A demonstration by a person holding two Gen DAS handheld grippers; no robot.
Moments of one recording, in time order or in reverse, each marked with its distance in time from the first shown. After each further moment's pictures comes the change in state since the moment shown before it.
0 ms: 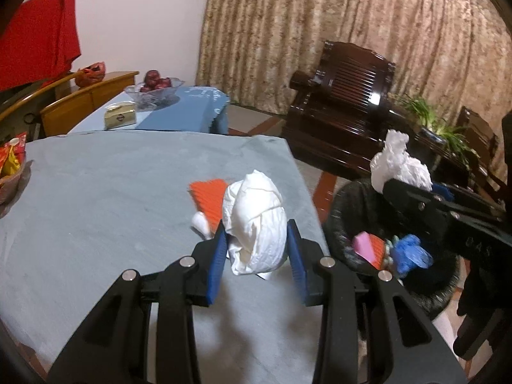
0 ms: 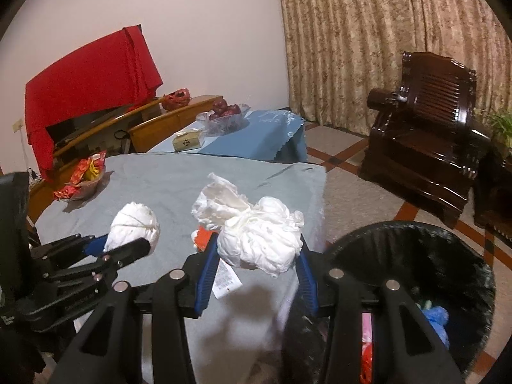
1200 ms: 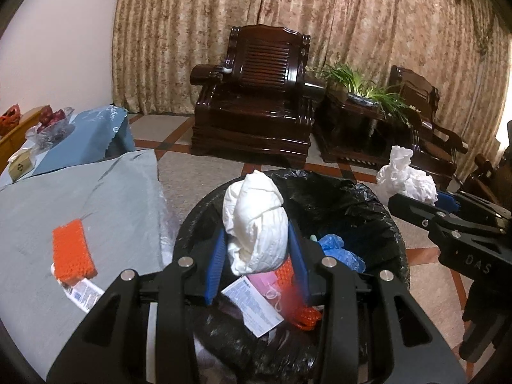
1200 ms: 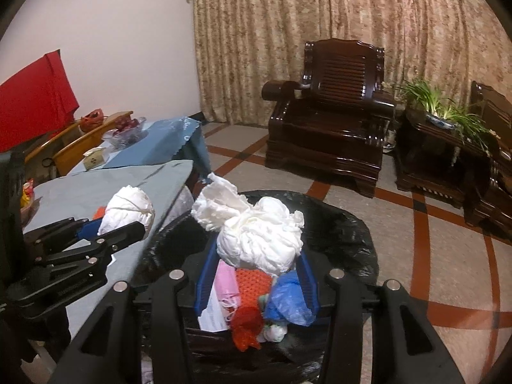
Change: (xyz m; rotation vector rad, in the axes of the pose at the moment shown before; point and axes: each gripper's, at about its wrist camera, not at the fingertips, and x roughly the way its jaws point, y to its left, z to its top) left arm 0.078 -0.177 0.004 0.228 0.024 -0.261; right arm -0.072 -0.155 -0.043 0.176 -0.009 -0.324
